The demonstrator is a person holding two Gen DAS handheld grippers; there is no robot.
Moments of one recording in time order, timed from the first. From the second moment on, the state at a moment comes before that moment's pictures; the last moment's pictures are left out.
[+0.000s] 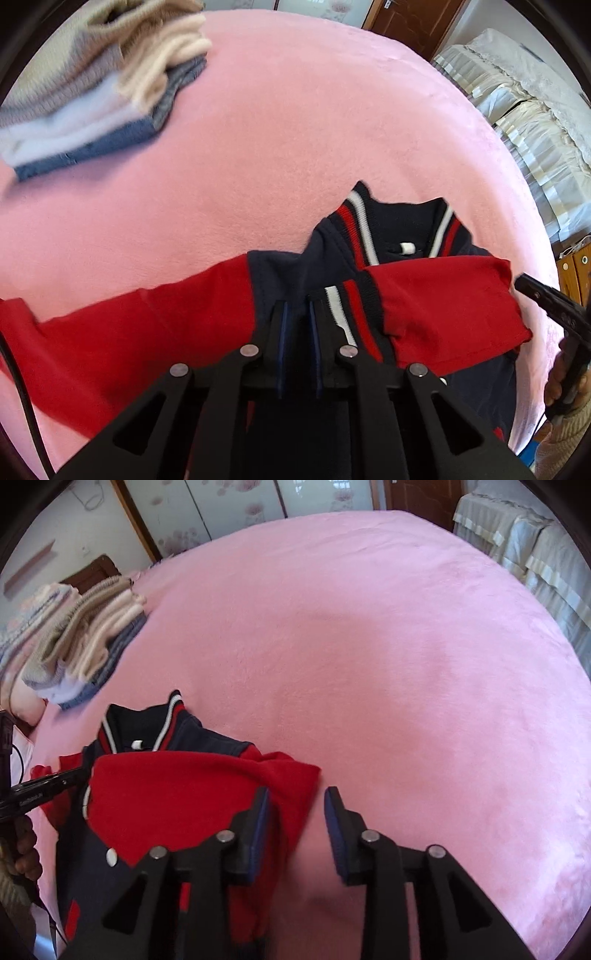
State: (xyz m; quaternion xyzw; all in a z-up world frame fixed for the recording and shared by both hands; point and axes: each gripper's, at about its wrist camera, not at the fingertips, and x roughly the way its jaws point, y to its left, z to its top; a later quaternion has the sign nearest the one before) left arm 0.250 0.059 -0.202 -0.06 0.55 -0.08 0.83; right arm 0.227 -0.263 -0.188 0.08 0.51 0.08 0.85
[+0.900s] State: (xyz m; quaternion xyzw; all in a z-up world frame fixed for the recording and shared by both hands) left arm 0.225 -0.001 -0.207 -0.06 0.59 -0.14 0.79; right arm 0.155 -0.211 -0.184 -0.05 0.48 0.14 0.87
